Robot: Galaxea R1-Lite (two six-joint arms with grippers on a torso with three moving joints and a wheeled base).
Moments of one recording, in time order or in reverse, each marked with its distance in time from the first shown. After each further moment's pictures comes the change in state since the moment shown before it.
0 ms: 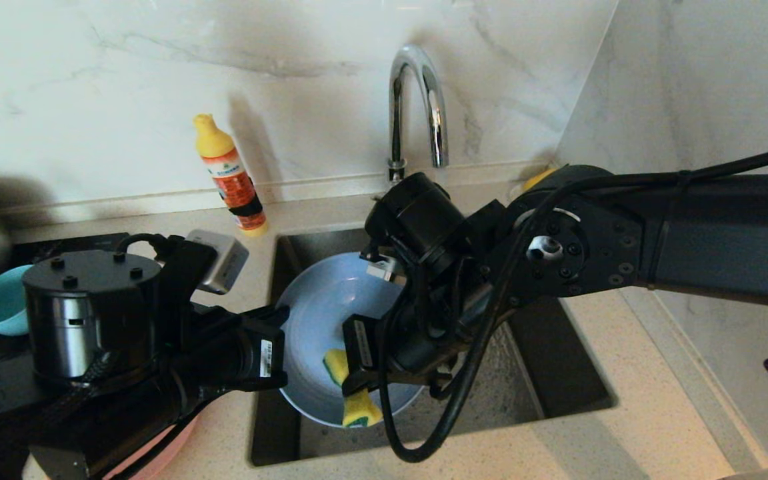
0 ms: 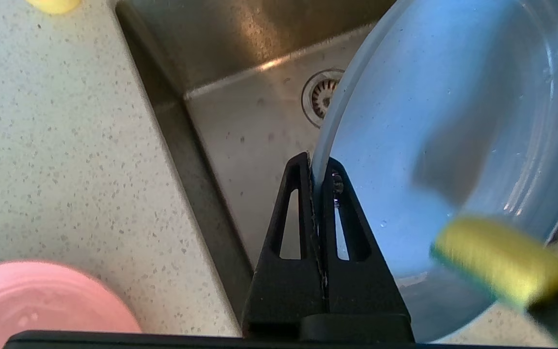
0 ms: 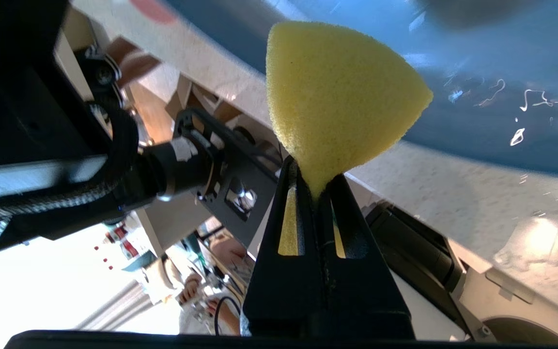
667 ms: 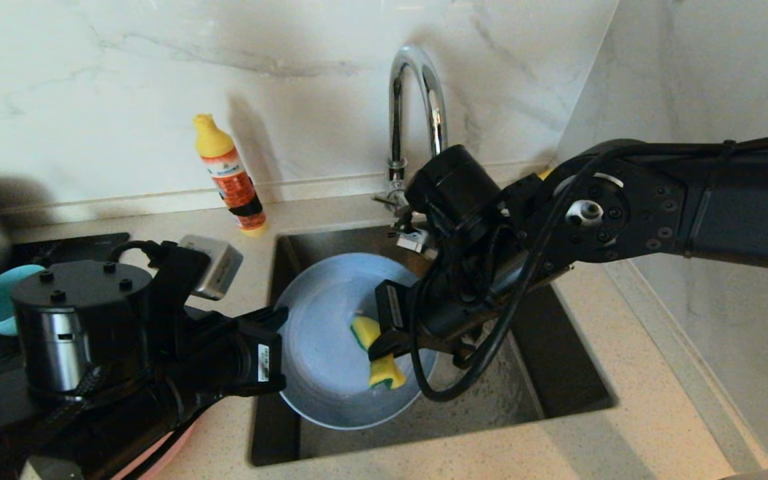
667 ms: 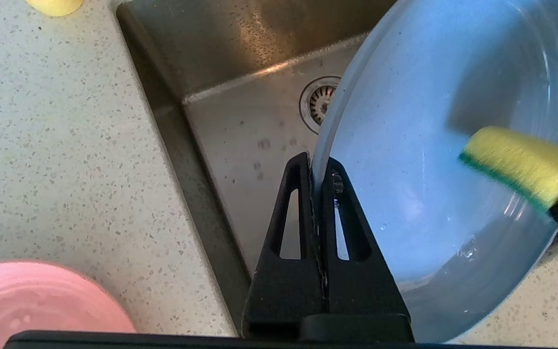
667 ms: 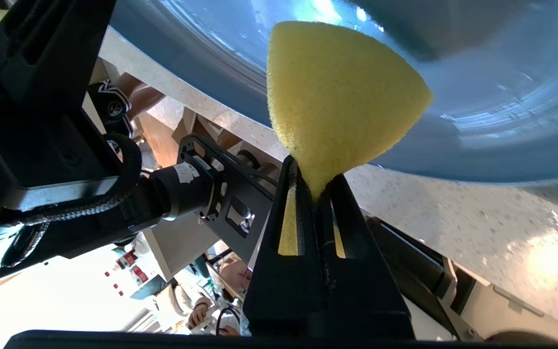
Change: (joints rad) left arm -0.001 -0.002 0.043 -0.070 -0.001 -0.003; right arm -0.076 -0.038 0.000 0.007 -0.001 0.000
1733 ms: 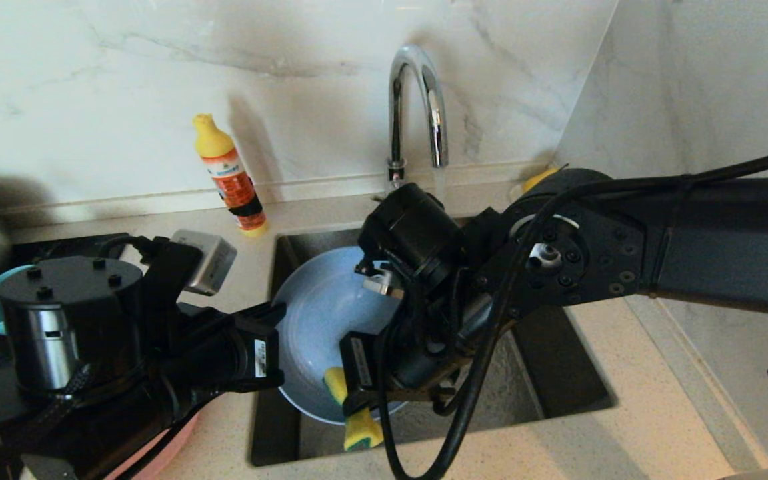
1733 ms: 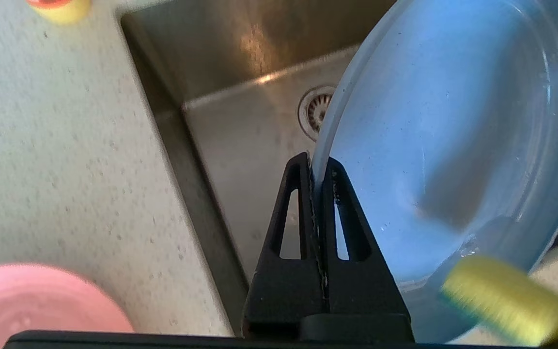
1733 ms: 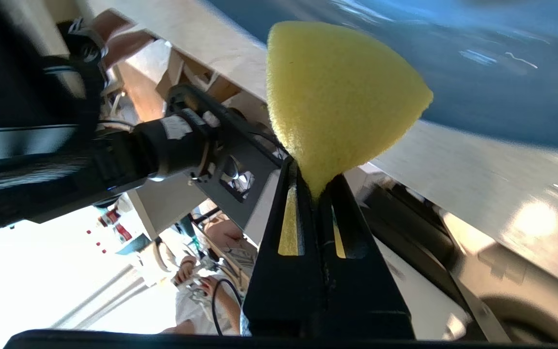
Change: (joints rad) left arm 0.001 -0.011 -0.002 -0.002 0.000 -0.012; right arm 0.110 0.038 0.004 0.035 0.000 -0.003
